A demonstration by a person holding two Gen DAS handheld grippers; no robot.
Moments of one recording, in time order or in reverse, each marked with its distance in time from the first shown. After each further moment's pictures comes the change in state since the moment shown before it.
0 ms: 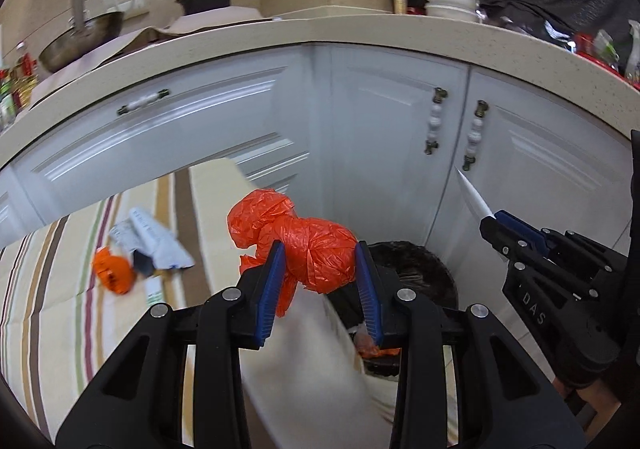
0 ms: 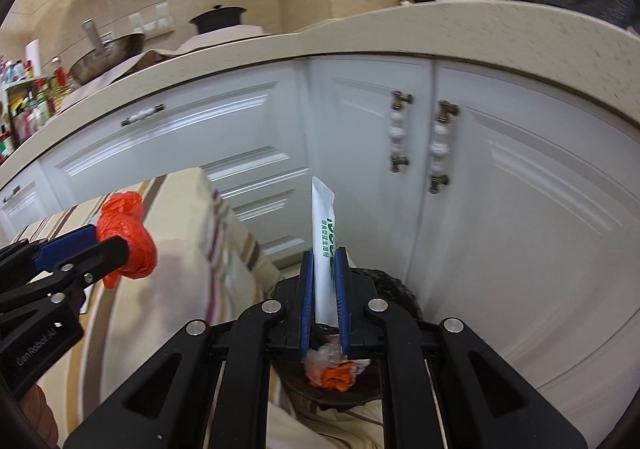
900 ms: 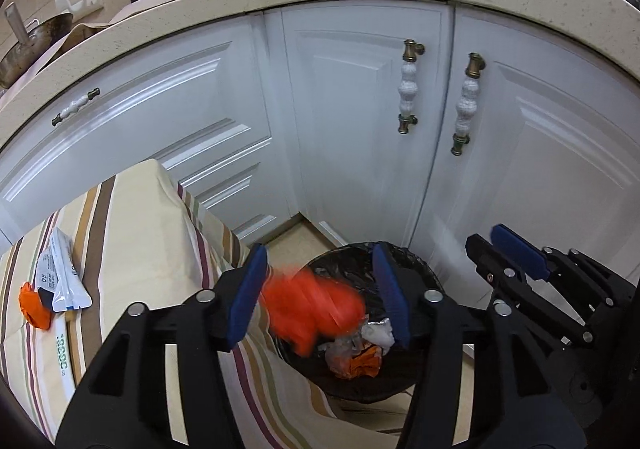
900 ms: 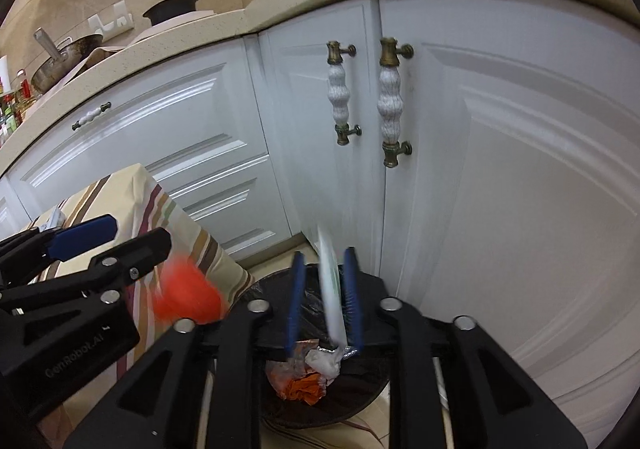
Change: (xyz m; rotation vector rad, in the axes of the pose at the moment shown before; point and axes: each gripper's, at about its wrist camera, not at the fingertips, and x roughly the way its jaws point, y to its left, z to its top) left arm 0.096 -0.064 0.020 0.051 0.090 -0.019; right arm 0.062 -0.058 -0.009 0.071 0.048 -0.036
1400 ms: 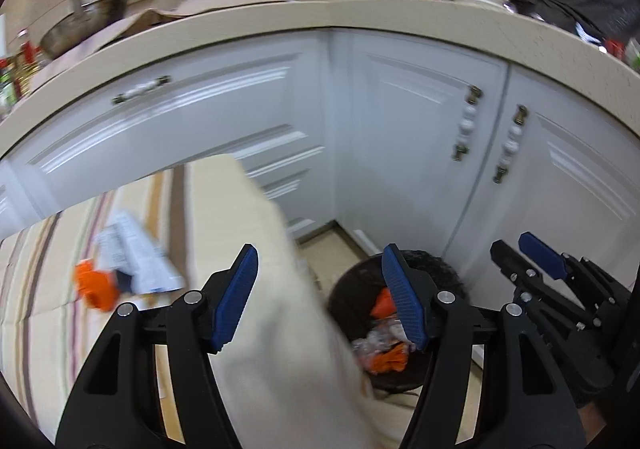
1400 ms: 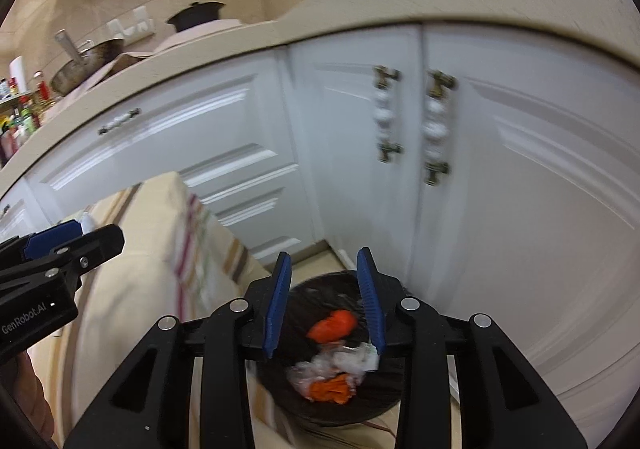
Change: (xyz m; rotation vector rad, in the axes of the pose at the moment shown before) left arm -0.056 0.078 -0.009 -0.114 -0.039 0.080; right arm -0.027 0.046 0.009 -0.026 -0.027 0.067
